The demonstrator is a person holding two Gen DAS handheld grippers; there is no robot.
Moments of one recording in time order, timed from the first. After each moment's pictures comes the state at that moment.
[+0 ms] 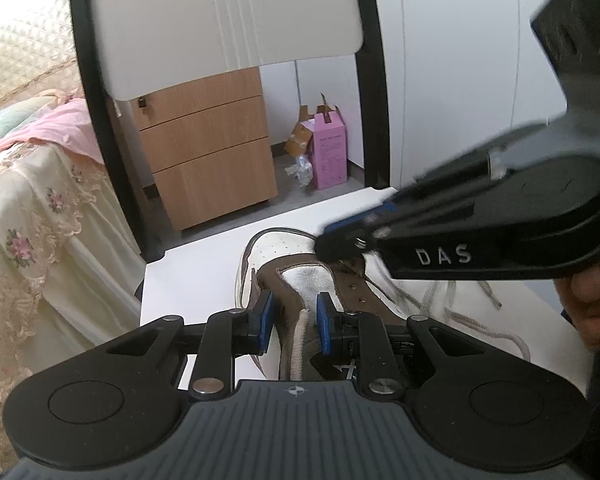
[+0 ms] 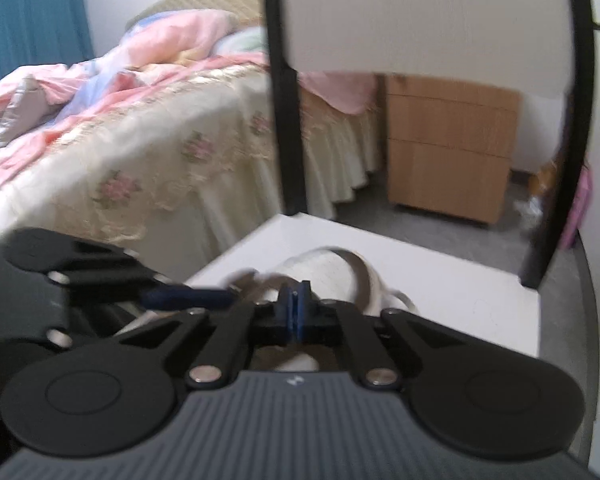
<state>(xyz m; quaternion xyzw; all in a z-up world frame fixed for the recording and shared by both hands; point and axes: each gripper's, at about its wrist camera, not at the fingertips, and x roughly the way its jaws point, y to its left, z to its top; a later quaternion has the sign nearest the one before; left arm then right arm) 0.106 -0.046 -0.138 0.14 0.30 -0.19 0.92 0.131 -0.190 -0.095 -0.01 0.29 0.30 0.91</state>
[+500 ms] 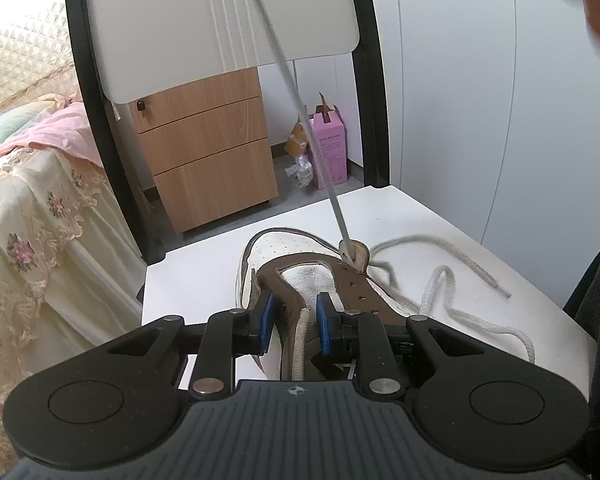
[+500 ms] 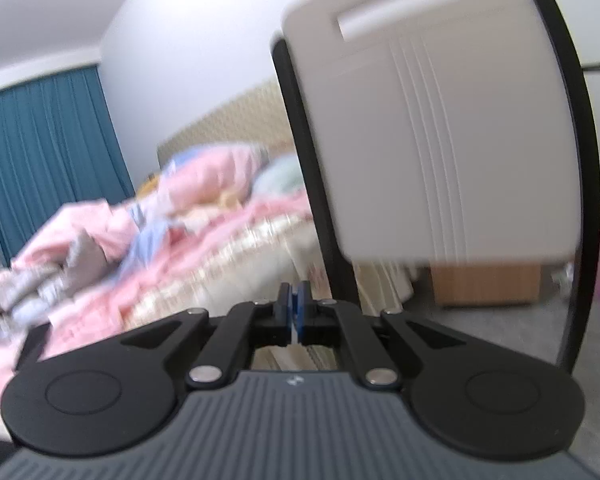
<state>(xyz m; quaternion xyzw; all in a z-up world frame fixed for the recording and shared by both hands) 0.105 -0.045 -0.138 0.14 0.30 -0.19 0.92 0.132 -0.202 0.041 0.13 0.16 0.33 0.92</state>
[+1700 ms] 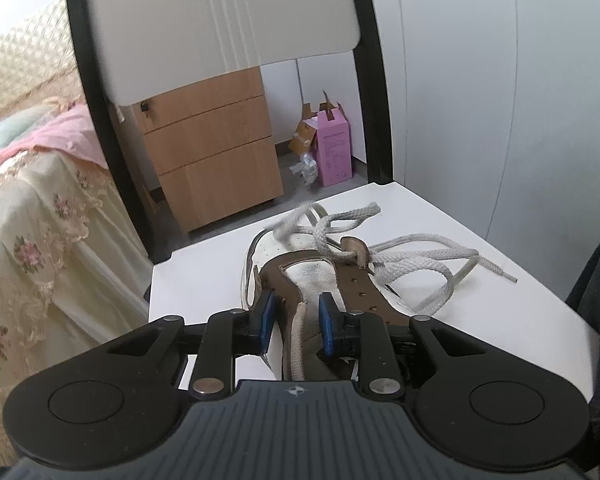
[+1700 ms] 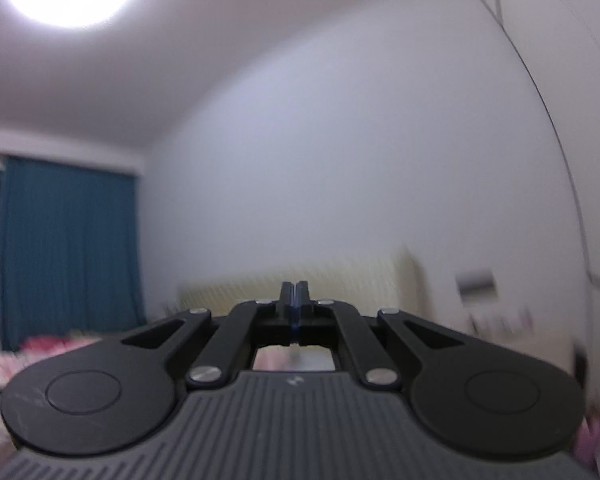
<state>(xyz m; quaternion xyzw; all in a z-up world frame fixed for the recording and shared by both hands) 0.106 -0.044 -0.135 0.14 0.31 -0.18 0.92 0.092 -0.198 0.278 0.11 -0.01 0.29 0.95</state>
